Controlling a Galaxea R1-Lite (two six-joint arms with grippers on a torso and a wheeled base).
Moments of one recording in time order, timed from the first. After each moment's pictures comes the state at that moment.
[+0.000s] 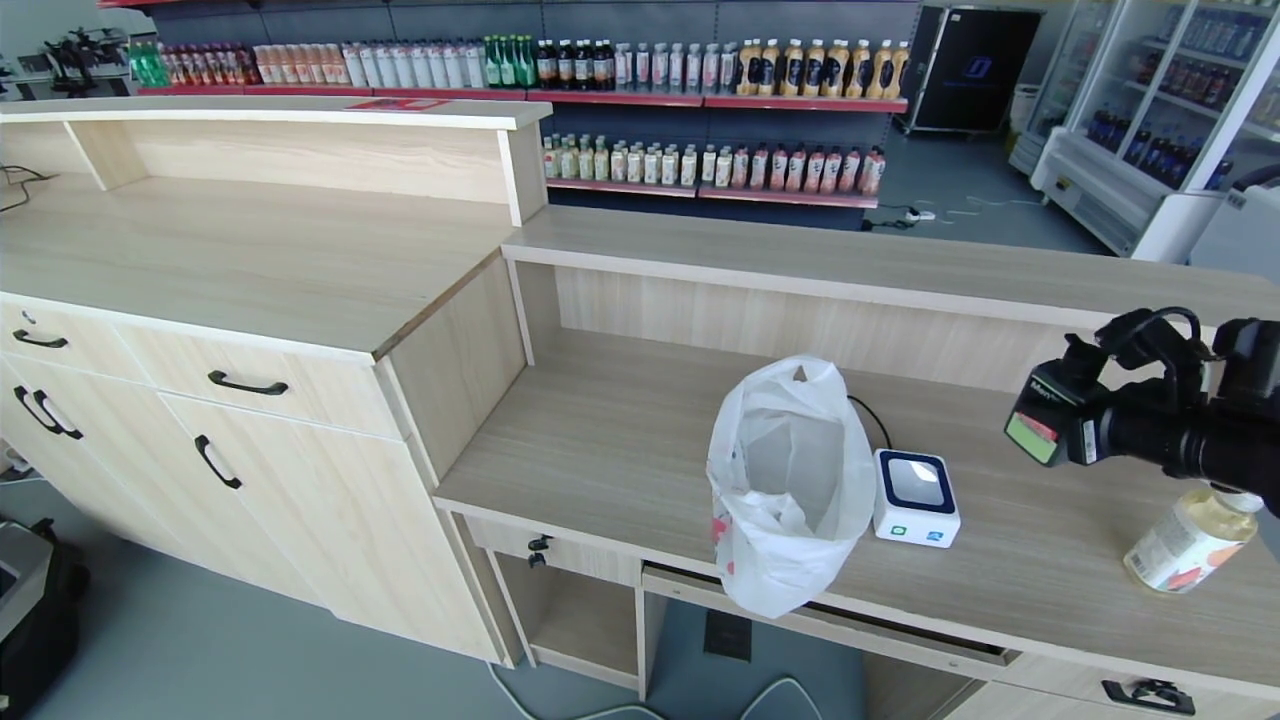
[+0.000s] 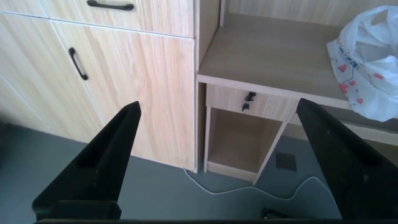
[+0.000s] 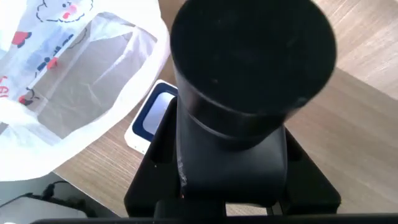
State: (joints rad) left arm 0.00 0.00 0.00 0.00 -0.02 0.00; right arm -0.27 1.85 -0.80 -0.72 0.39 -0.45
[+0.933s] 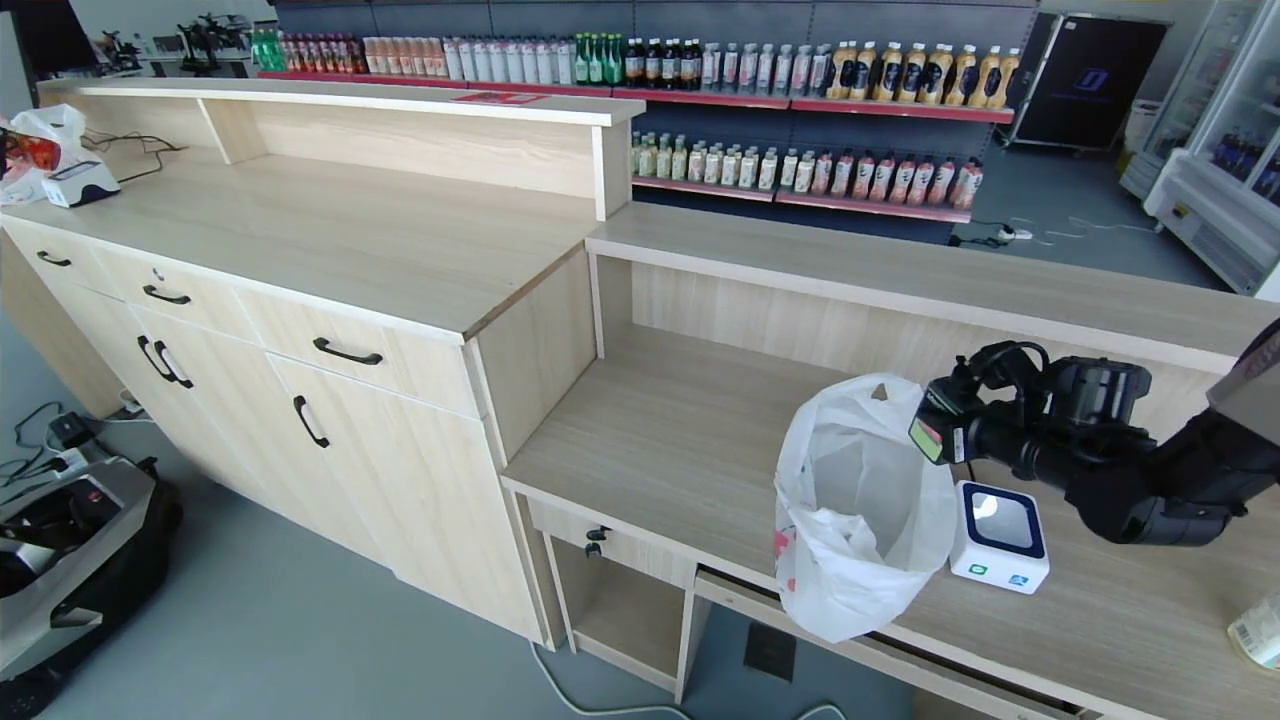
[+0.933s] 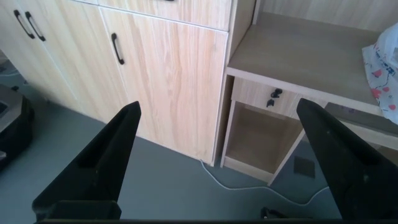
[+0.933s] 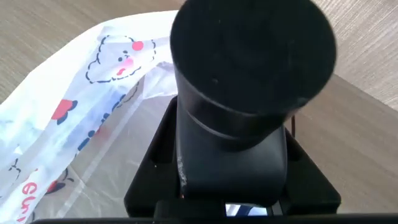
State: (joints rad) left arm 0.00 0.00 0.00 0.00 -0.02 0.00; right arm -0.09 2.22 -0.96 -1.00 0.25 -0.26
